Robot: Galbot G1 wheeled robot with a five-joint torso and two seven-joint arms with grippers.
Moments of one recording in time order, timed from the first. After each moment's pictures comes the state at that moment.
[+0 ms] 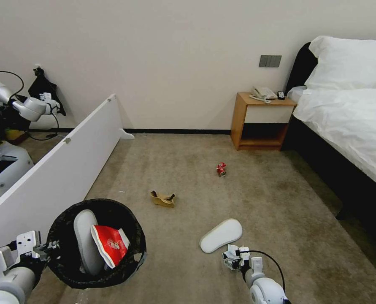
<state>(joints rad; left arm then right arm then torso) 1.61 -1.15 -0.97 -2.30 -0.91 0.74 -0.42 -1.05 1.31 0.22 1.17 0.36 -0.23 0.06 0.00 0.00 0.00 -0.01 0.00</state>
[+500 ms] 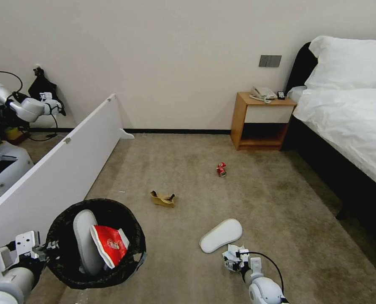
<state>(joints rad) 1.61 -1.15 -0.98 -2.30 -0.92 0.74 -0.42 -1.01 1.33 0.23 1.07 0.36 -0.22 0.07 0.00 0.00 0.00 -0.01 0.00</state>
